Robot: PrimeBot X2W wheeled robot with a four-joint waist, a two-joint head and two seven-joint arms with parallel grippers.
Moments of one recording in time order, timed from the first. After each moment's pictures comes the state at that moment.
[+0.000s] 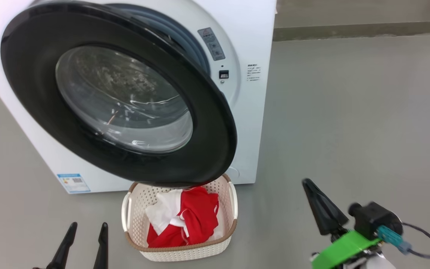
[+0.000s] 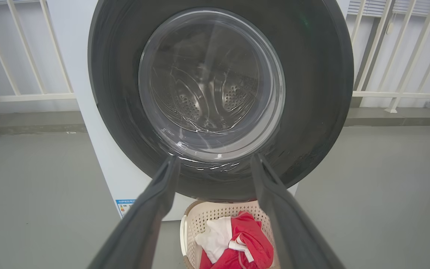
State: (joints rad) left arm 0.08 0.08 0.07 0.16 -0.17 -0.12 -0.25; right arm -0.08 -0.08 0.20 0.27 0.31 0.12 -0.26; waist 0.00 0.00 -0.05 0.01
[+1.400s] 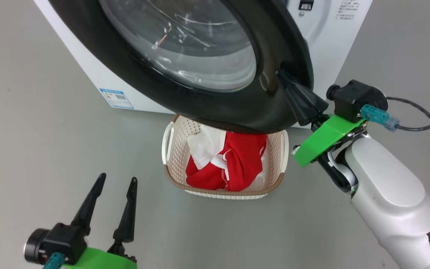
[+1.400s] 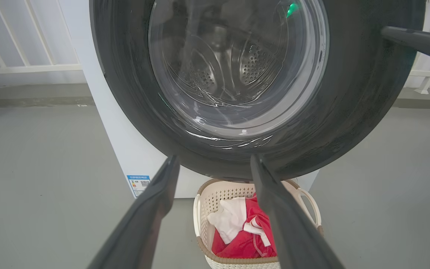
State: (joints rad) left arm -0.11 0.08 -0.07 0.15 -0.18 -0.13 -0.25; right arm -0.72 -0.18 0.50 0.54 0.50 0.13 -0.26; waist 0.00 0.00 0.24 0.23
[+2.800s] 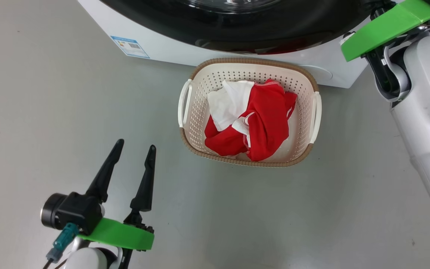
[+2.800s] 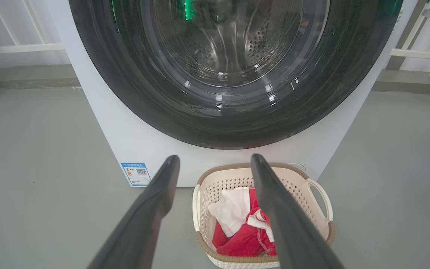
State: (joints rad) left arm -0.26 0.04 -0.12 0.17 -0.19 -0.13 -0.25; right arm -1.06 -0.20 0.32 0.67 0.49 0.13 -0.26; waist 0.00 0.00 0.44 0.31
